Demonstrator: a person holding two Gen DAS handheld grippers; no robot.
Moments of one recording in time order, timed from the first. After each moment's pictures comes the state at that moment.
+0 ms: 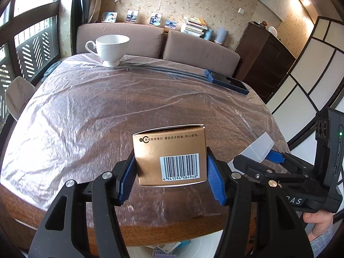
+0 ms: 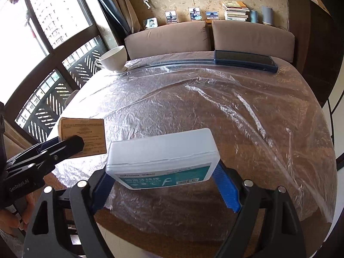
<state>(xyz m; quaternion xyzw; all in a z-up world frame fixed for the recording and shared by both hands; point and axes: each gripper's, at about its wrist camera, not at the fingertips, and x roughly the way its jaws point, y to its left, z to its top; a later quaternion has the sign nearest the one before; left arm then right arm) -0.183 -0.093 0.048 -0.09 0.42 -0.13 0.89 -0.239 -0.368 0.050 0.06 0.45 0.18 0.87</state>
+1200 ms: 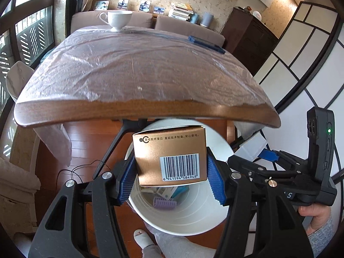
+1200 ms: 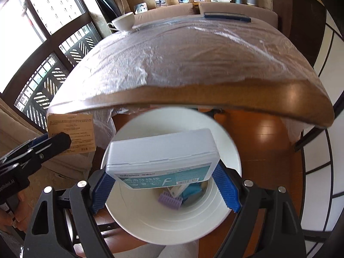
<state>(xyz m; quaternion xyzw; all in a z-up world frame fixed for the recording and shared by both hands) -0.334 -0.056 0.020 -0.07 0.45 -0.18 0.87 -0.425 -0.343 0.013 0.07 0.50 0.13 0.85</state>
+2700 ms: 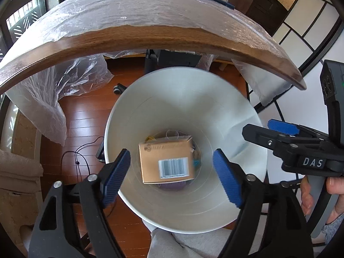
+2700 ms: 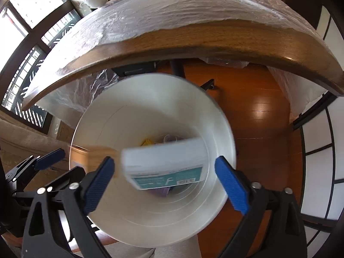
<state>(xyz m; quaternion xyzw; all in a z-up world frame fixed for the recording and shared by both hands) -0.331 -0.092 -0.061 -0.03 0.53 -0.16 0.83 -0.408 -0.367 -0.048 0.09 0.56 0.10 0.82</state>
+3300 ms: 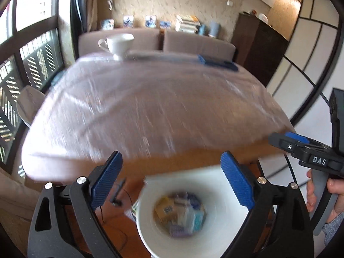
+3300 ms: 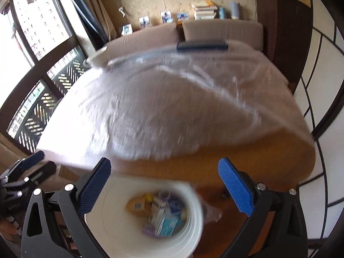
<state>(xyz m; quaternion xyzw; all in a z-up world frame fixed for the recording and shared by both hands) -0.268 -0.079 0.053 -0.03 0.40 -0.12 0.91 -0.343 -0.414 0.057 0.09 0.44 0.09 0.89</state>
